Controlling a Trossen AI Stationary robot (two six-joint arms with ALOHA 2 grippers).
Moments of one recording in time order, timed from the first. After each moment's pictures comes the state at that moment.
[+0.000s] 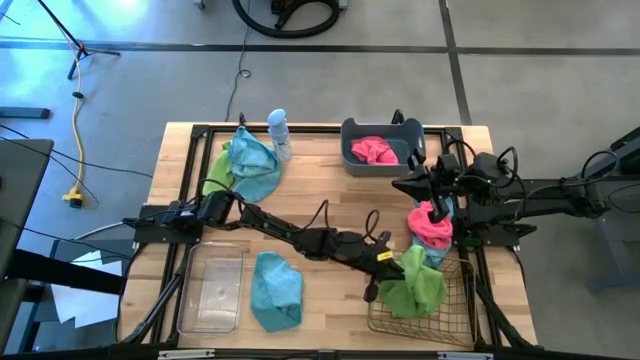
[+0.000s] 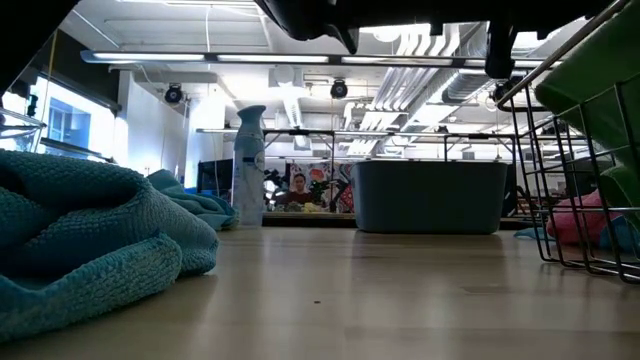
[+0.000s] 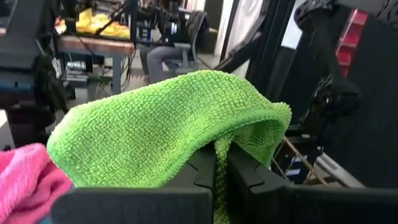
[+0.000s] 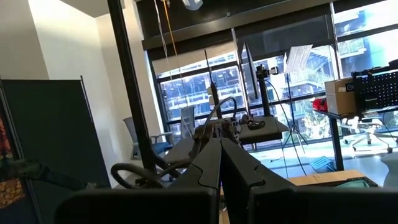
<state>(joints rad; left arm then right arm) -0.25 2.33 1.72 0.54 0.07 -0.15 -0.08 0.71 0.54 0.48 -0.21 0.25</state>
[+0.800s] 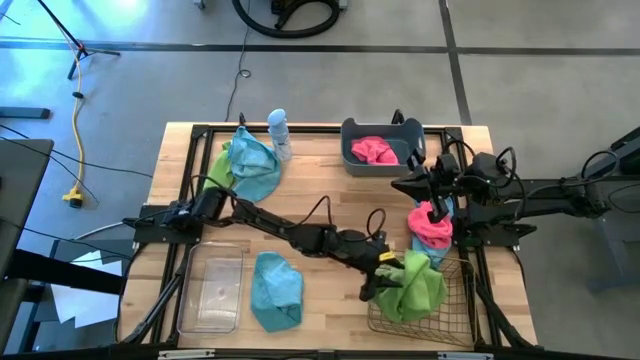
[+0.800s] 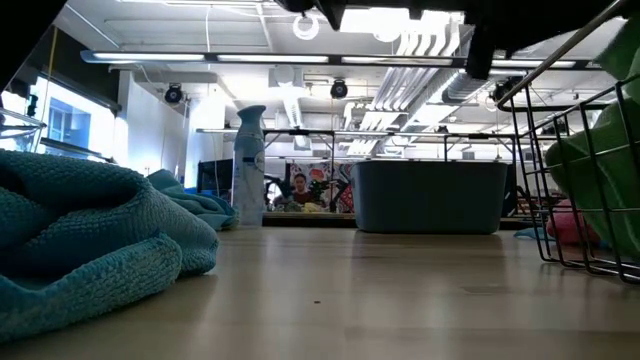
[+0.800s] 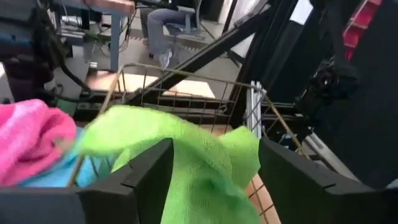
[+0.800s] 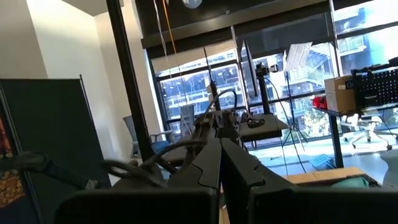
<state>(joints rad) -0.24 2.25 1.72 0.32 0.09 -0.22 -0.08 0.71 0.54 0.48 -0.21 0.25</state>
